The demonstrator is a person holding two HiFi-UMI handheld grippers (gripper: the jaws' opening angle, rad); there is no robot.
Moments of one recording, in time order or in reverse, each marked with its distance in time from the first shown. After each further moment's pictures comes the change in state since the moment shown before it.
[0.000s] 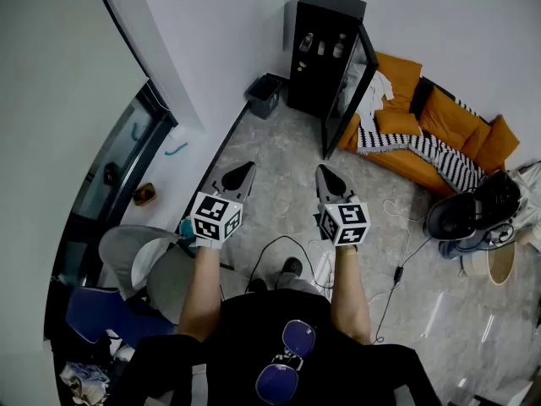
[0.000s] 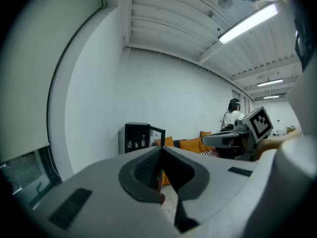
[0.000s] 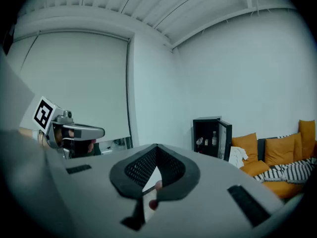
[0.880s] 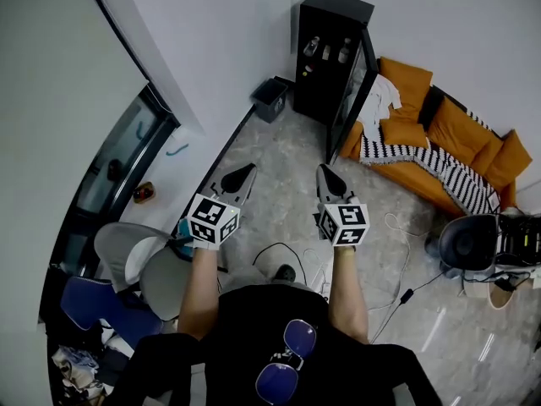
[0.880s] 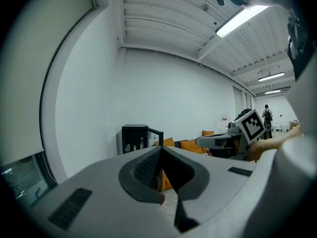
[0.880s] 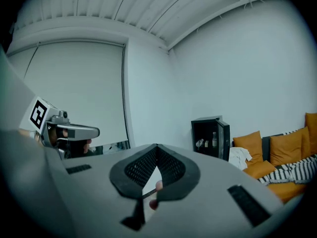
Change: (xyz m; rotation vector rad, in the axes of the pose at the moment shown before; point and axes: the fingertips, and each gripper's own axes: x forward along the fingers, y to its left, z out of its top) left arm 0.075 -0.041 0.021 0.039 -0.007 0.020; right arm 0.017 -0.094 0.008 0.037 -0.032 0.052
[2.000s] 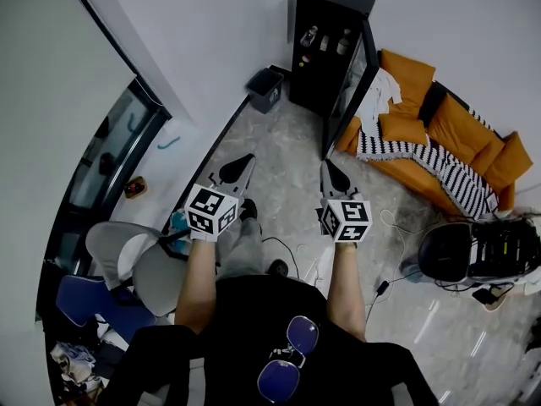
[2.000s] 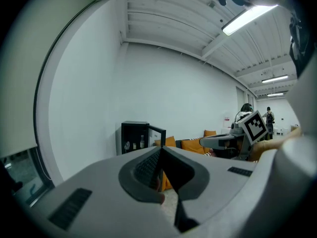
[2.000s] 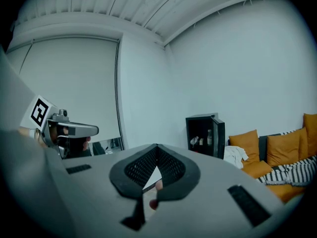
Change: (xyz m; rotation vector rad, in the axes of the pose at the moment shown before) left arm 0.066 0.022 -0.011 -0.034 0.024 0.004; right arm 0.034 -0.059 -0.008 0.012 0.042 -0.034
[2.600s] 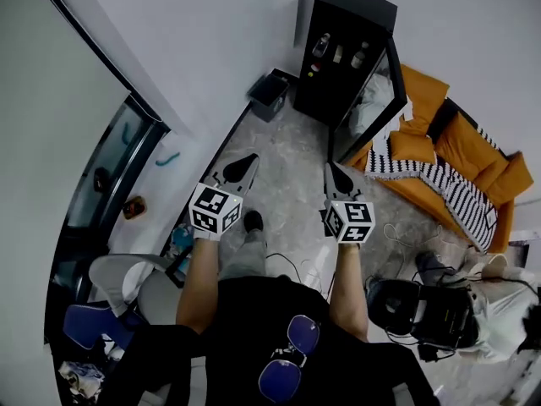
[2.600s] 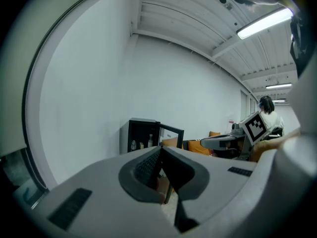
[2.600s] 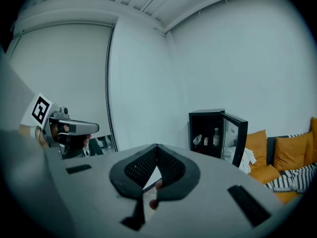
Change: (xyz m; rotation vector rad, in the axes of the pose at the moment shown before) left arm 0.086 0.160 -0.003 -0.057 0.020 -0.020; right arm 0.174 -0.006 0.014 -0.015 0.070 -0.021
